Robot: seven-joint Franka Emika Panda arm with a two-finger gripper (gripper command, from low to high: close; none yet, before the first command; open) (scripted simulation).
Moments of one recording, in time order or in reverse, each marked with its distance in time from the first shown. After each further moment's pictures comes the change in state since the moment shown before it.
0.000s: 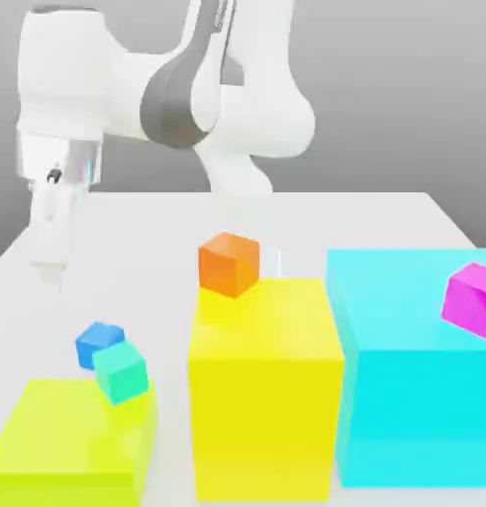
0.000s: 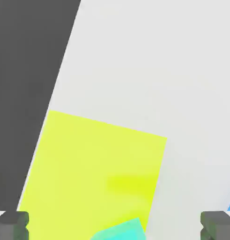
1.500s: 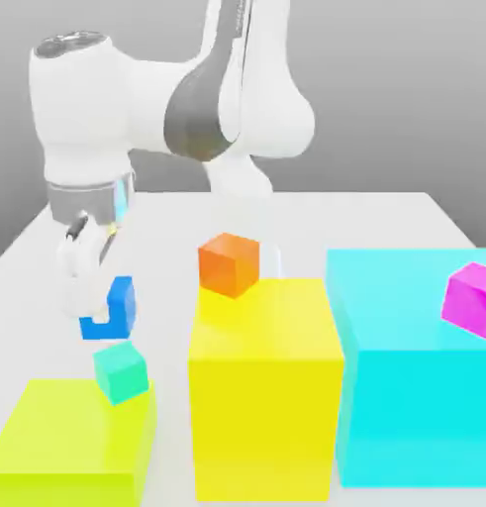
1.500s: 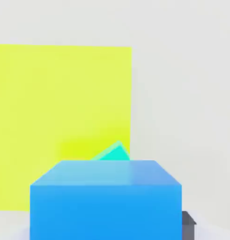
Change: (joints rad) arm 0.069 0.095 0.161 0.133 0.059 -0.199 0.167
